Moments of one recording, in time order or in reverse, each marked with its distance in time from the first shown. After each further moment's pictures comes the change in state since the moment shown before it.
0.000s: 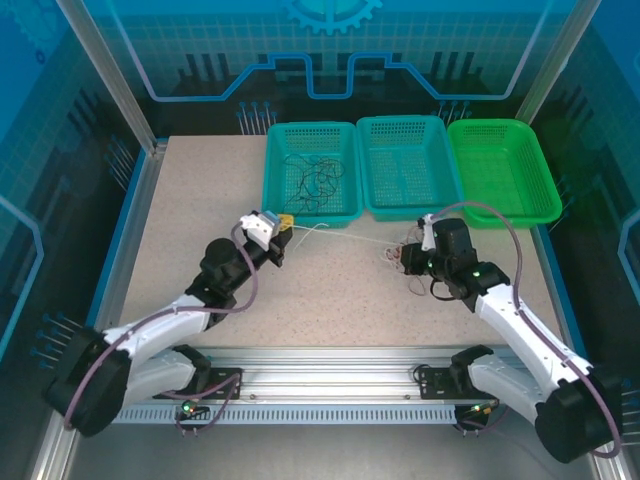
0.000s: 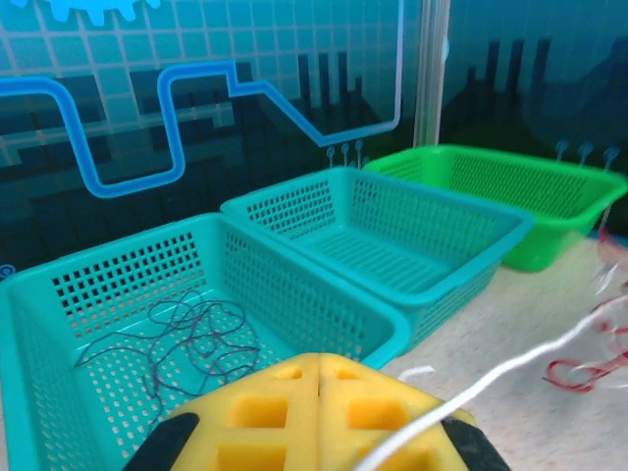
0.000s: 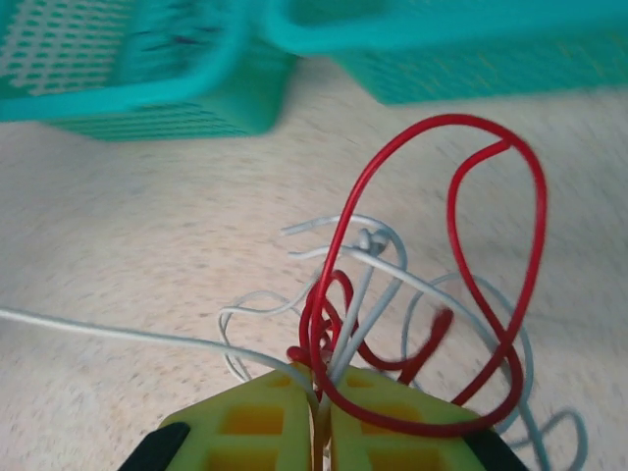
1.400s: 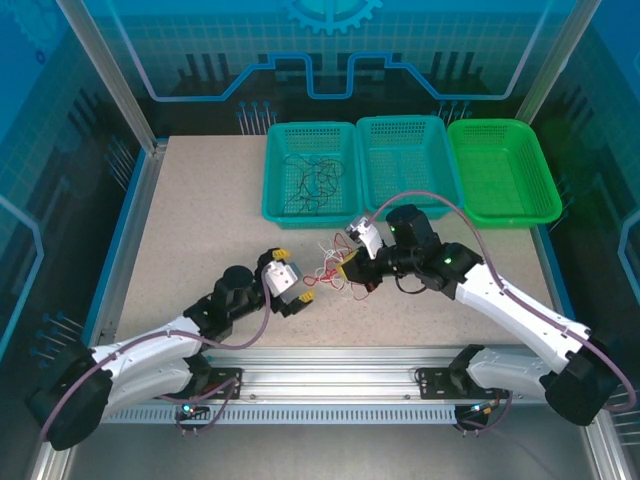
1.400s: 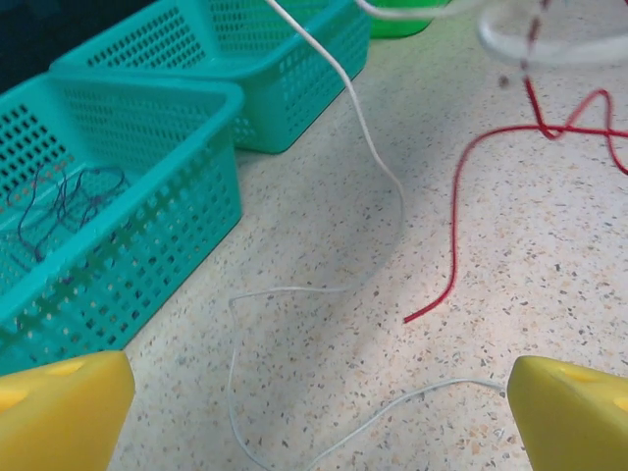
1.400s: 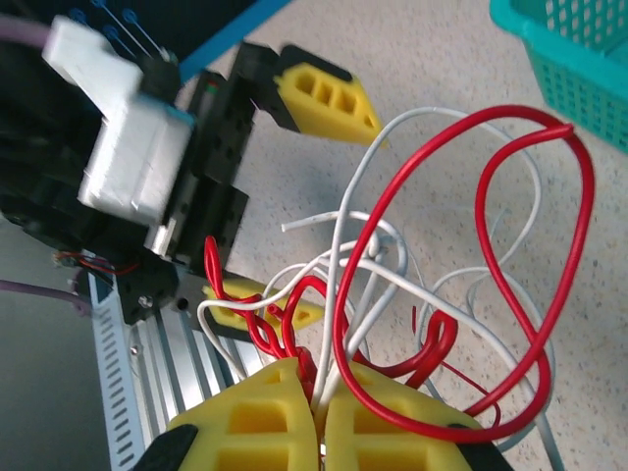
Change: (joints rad) left arm -0.174 -0.109 -0.156 -0.312 0.023 0.299; right arm 0.374 0.146 0.284 -0.022 -0.414 -0.327
